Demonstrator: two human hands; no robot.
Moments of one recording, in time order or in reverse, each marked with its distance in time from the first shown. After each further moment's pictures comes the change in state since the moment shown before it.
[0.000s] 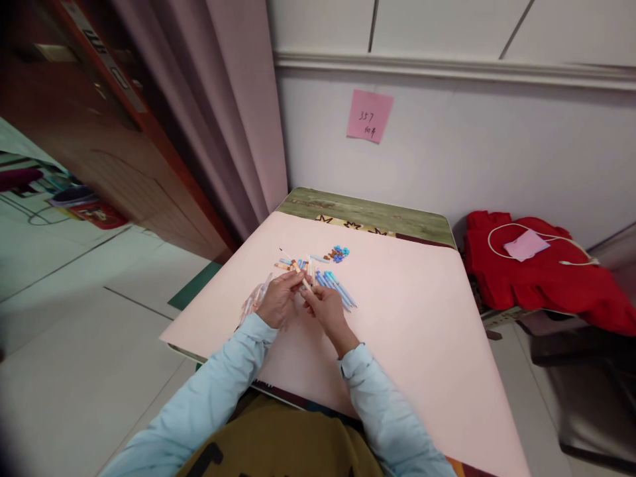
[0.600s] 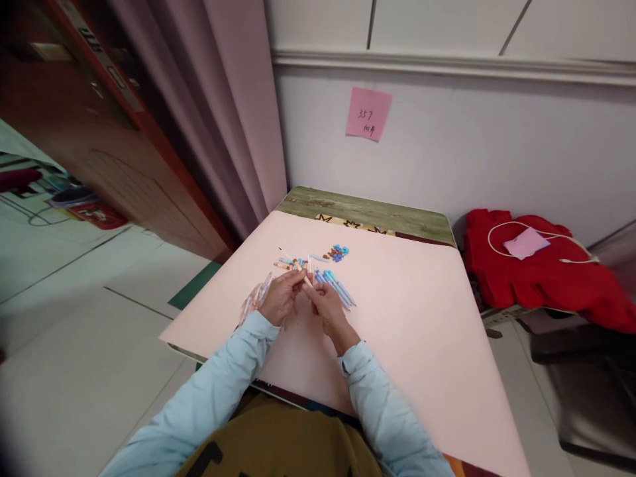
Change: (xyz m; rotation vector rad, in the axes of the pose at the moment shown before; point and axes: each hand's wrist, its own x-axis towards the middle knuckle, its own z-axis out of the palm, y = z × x) left_hand 0.006 -0.004 0.004 -0.022 0.064 -0.043; right_hand 0.002 0.000 -0.001 0.218 0.075 0.116
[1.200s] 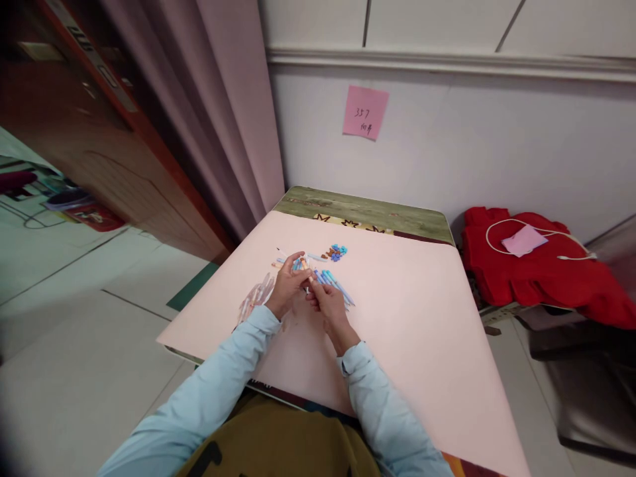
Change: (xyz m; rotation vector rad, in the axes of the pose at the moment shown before) left_hand 0.017 -0.003 0.009 0.206 -0.120 0.159; right_hand 0.007 0.004 -0.006 -0.018 0.087 -0.041
